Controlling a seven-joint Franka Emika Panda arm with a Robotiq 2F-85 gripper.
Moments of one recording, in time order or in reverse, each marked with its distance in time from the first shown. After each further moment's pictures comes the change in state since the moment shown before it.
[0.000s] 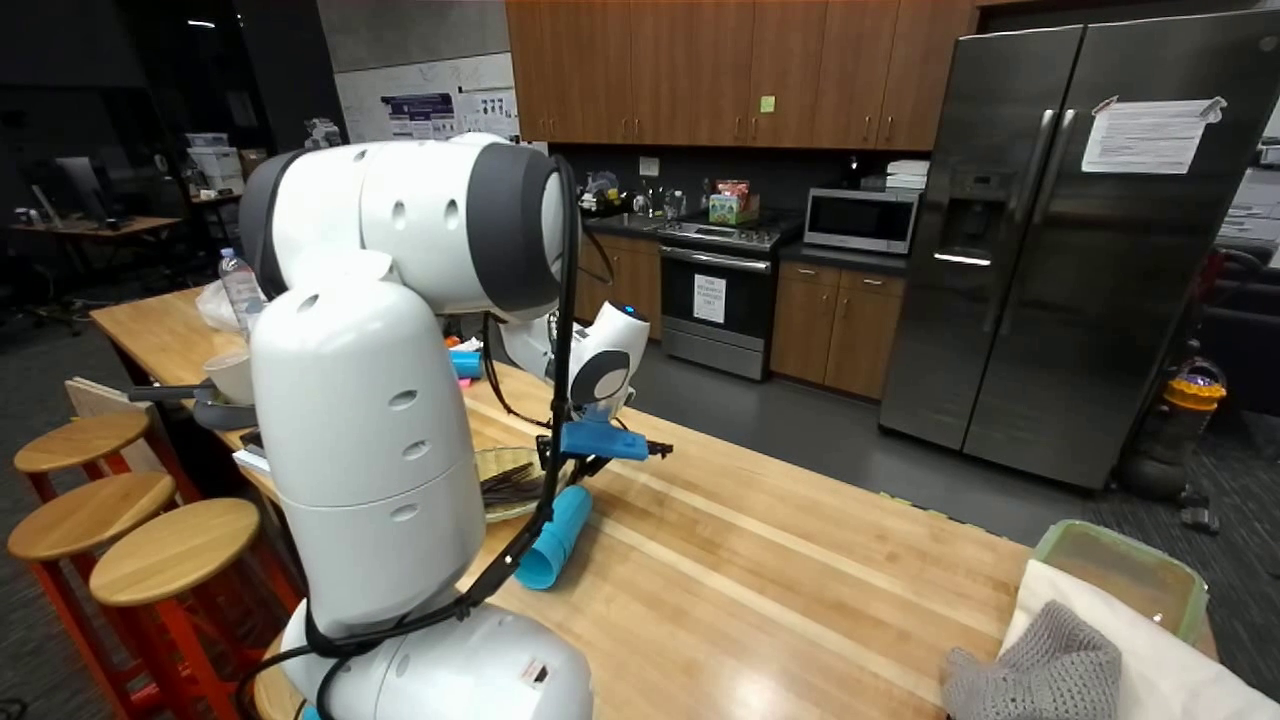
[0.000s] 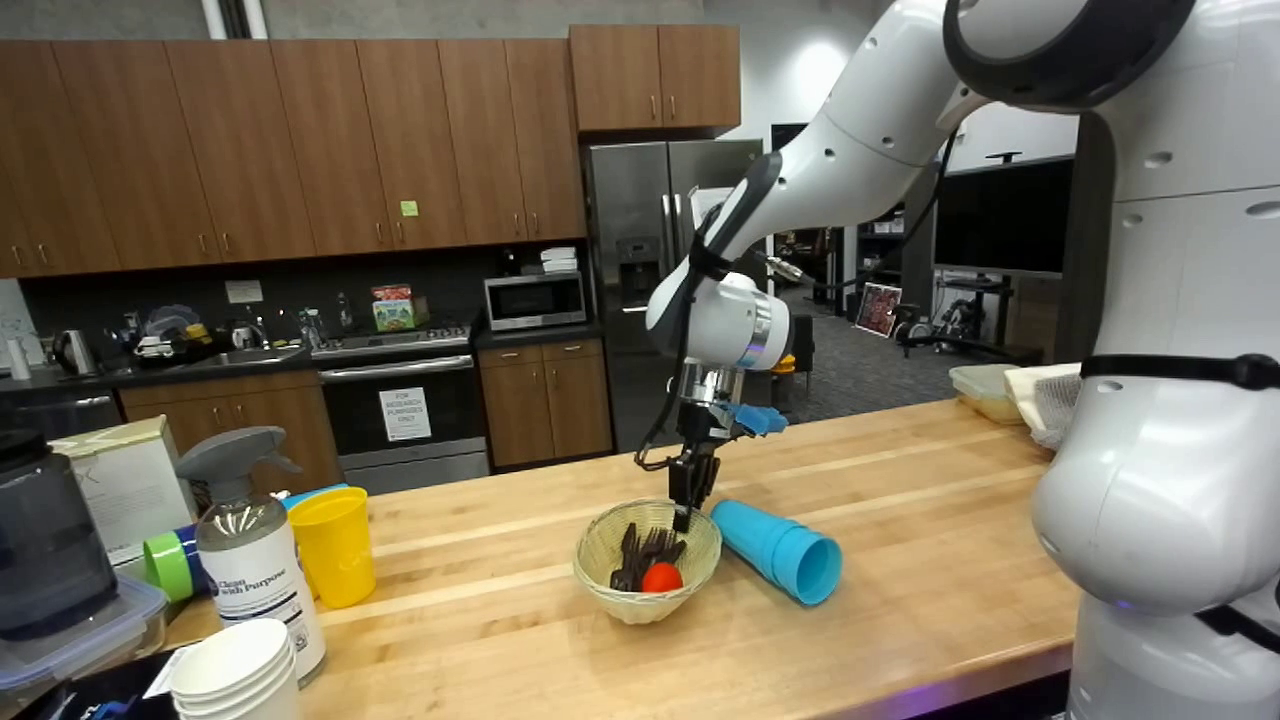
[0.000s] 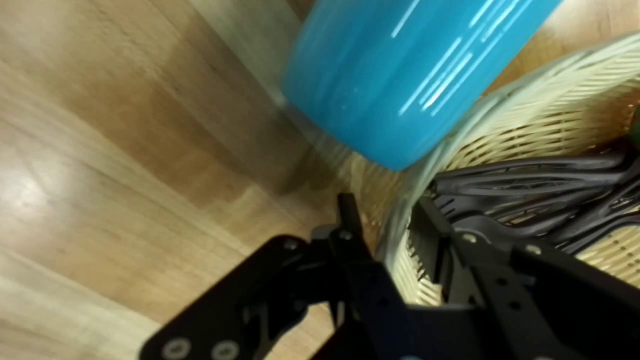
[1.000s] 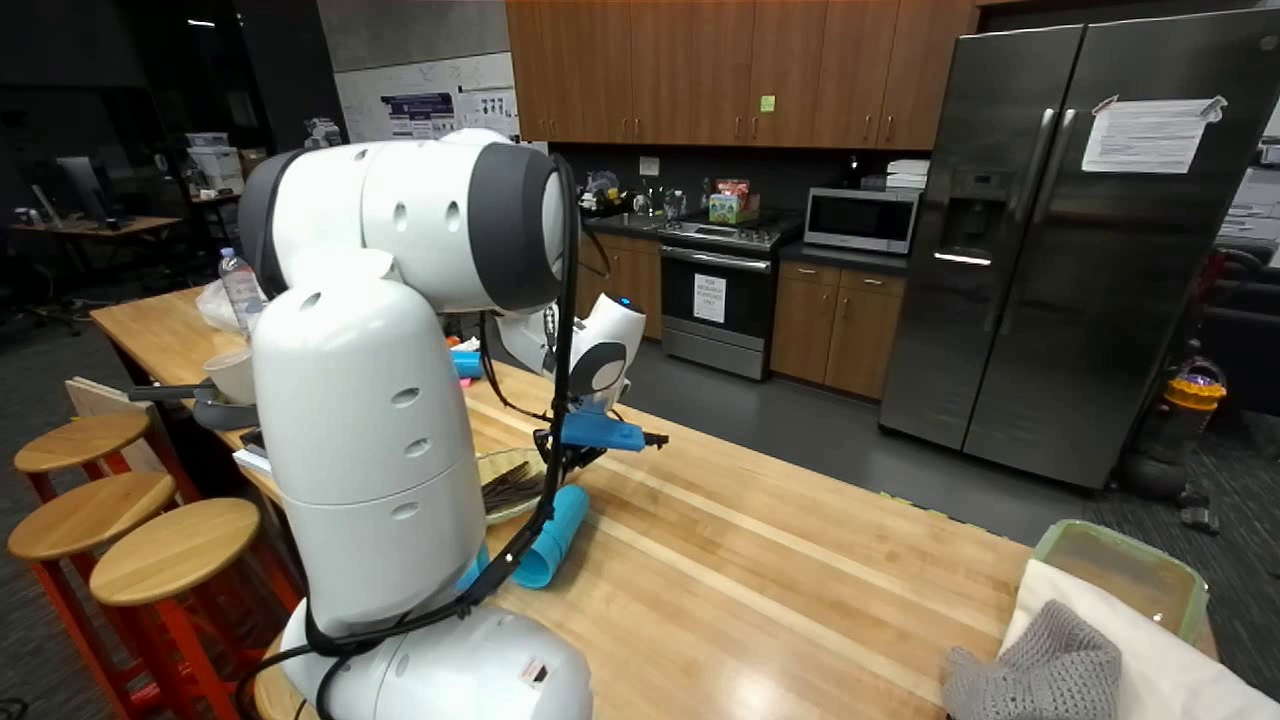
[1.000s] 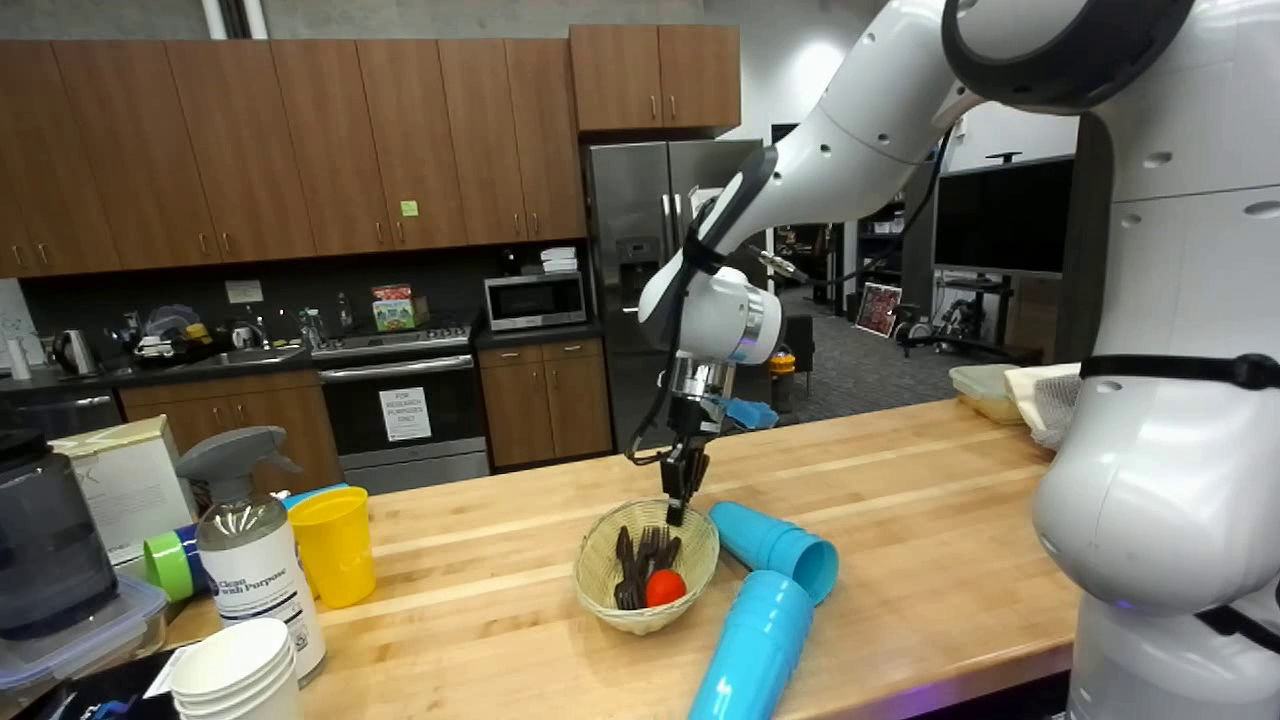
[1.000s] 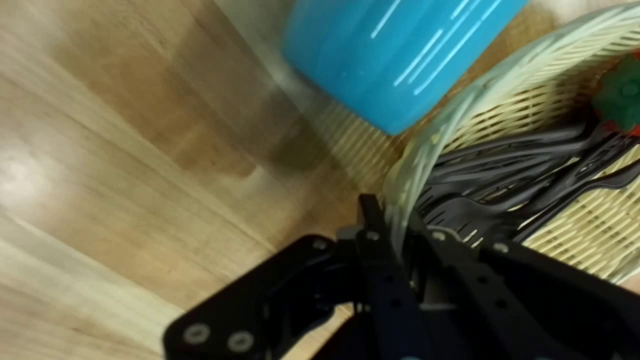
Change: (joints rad) arm 0.000 0.005 0.013 0.031 -0.002 -0.018 0.001
